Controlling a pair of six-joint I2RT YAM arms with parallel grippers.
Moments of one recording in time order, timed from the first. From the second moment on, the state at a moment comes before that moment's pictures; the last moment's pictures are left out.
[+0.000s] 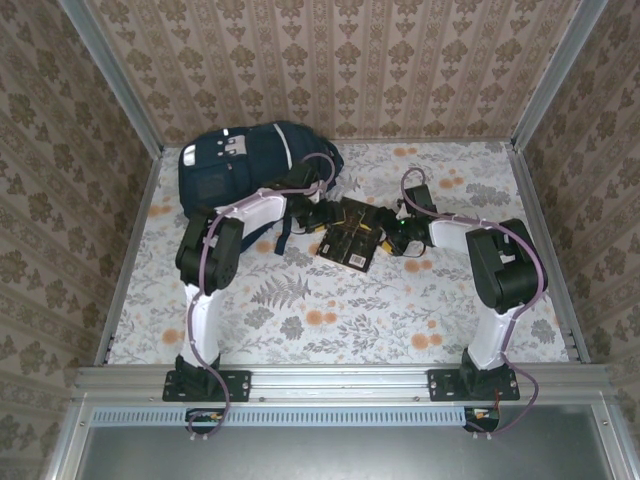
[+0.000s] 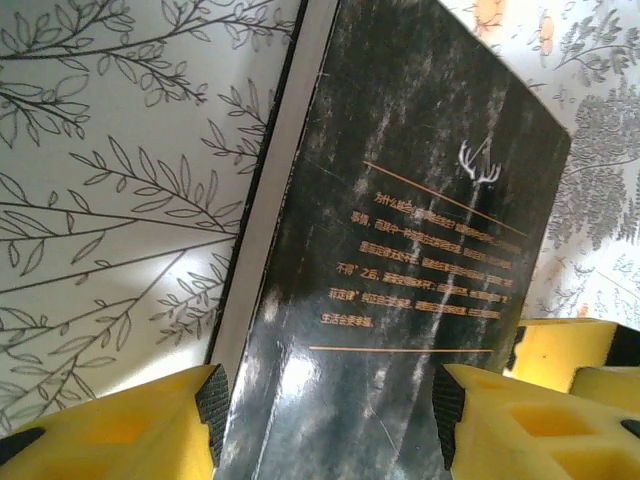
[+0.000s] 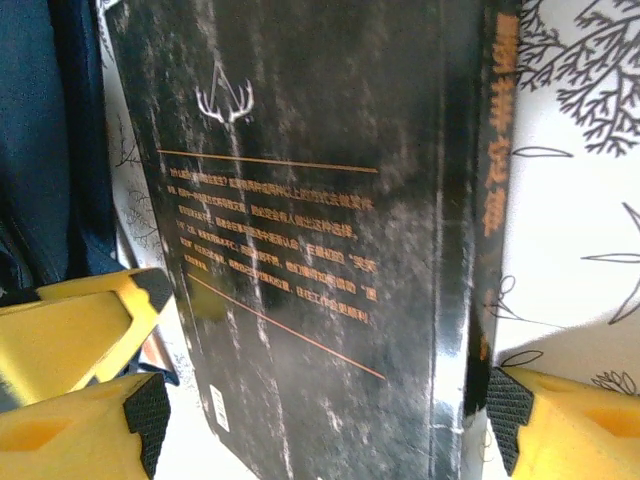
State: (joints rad) left arm -0.54 2.14 1.55 -0.44 0.47 -0.62; right arm 0.24 1.86 1.00 -0.06 -0.51 0.95
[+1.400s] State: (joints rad) left arm -0.51 2.18 1.52 -0.38 0.52 -0.64; right arm 0.27 2.00 0.94 0.46 -0.70 1.19
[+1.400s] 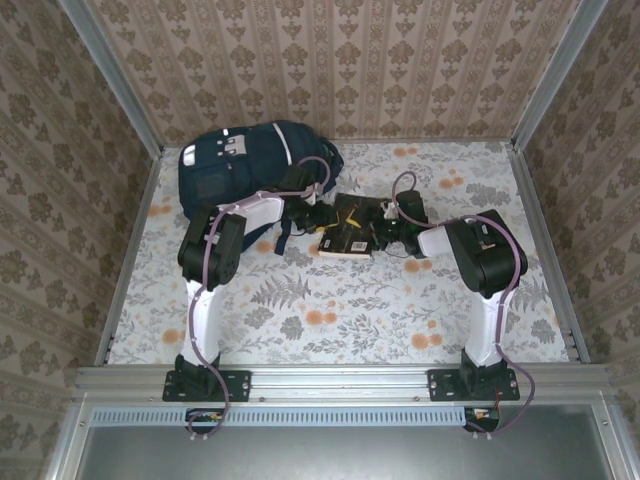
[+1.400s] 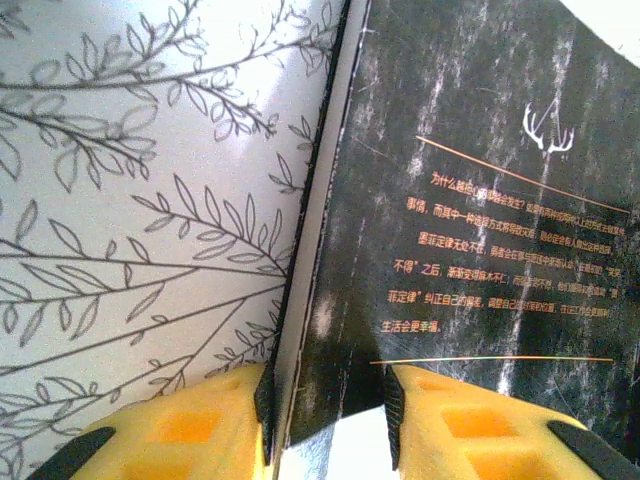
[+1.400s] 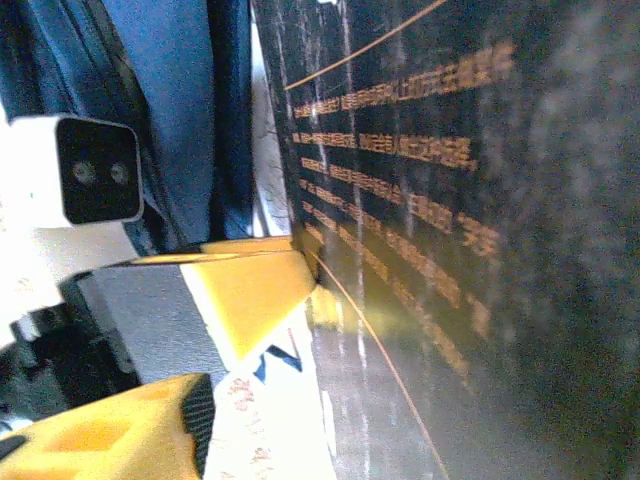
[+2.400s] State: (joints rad) left arm -0.23 2.49 2.35 -0.58 0.38 -0.77; right arm 0.20 1.85 0.90 0.06 -0.61 0.90
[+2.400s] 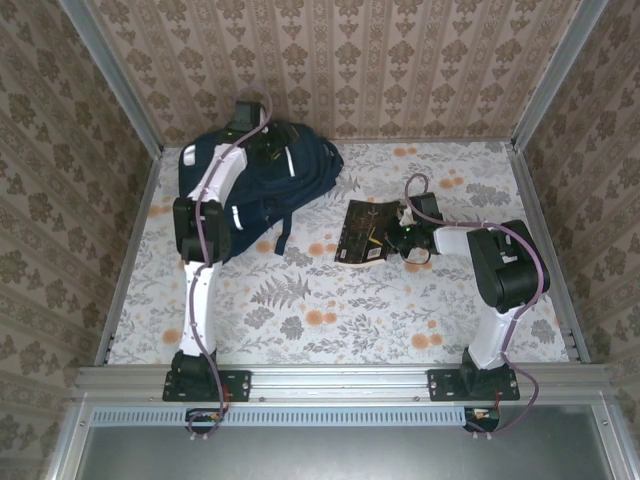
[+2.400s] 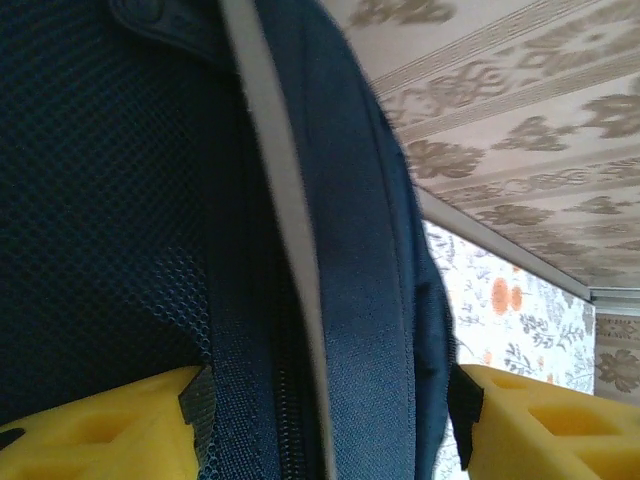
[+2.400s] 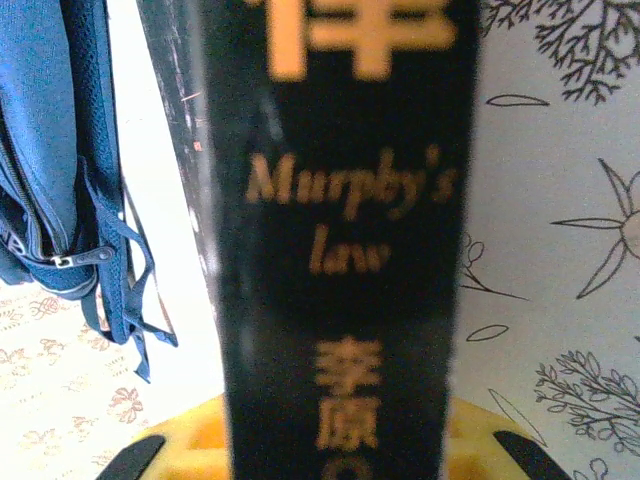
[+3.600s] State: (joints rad) left arm -0.45 2.21 2.09 -0.69 0.54 -0.71; right arm 0.17 0.98 0.81 -0.53 -0.03 0.70
